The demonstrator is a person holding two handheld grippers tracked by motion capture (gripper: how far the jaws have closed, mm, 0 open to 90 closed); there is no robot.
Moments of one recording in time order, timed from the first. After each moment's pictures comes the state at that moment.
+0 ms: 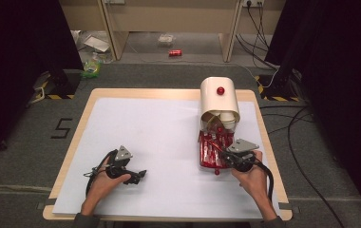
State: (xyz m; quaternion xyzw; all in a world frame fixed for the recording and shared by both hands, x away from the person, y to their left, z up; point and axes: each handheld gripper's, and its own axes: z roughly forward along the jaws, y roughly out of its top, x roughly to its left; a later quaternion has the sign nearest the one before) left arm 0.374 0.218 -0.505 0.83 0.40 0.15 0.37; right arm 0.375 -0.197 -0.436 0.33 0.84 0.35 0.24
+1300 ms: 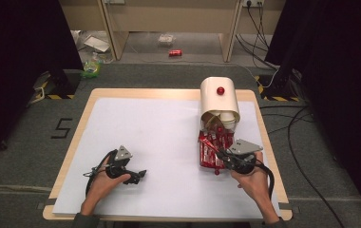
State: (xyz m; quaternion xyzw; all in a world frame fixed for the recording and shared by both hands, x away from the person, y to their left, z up) left arm 0.374 0.218 -0.505 0.83 0.40 0.15 0.37; right arm 0.359 -0.190 -0.413 0.30 0.84 0.40 0.22
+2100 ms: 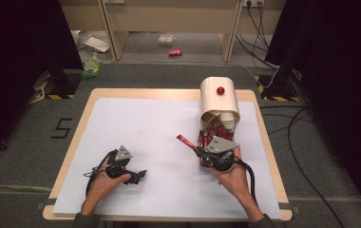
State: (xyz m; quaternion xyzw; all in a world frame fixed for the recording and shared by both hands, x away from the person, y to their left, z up) left arm 0.374 0.218 -0.505 0.83 0.40 0.15 0.37; right arm 0.369 -0.134 -0.415 0.25 0.85 0.42 0.21
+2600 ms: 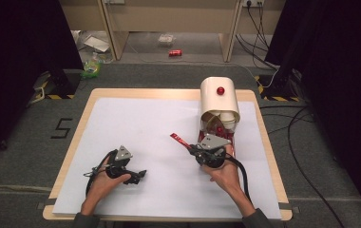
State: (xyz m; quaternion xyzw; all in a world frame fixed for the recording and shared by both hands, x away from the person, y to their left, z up) left arm 0.374 0.218 -0.505 0.83 0.40 0.15 0.37; right arm 0.383 -0.115 -0.424 0.25 0.84 0.43 0.20
